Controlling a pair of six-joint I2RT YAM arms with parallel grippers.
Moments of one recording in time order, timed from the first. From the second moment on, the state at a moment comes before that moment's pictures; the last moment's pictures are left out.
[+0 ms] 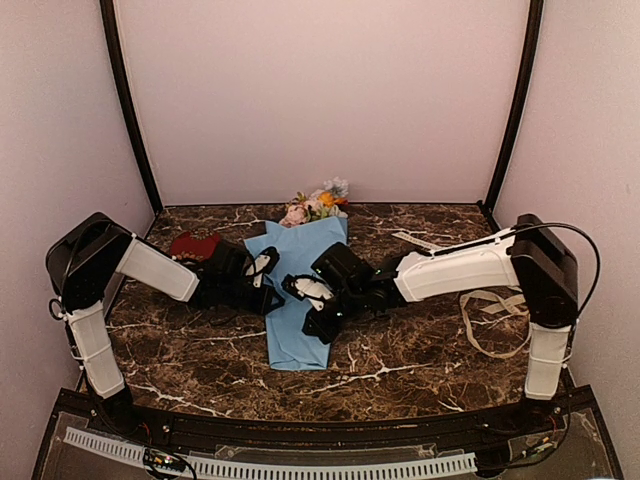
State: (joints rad) left arm -0.58 1.87 0.84 0.26 0.30 -0.24; right arm 1.05 1.93 1.30 -0.29 -0.21 0.08
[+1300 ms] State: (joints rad) left arm -0.88 1.48 0.62 0.13 -0.01 -0.38; right arm 1.07 2.02 1.26 -0.24 -0.28 0.19
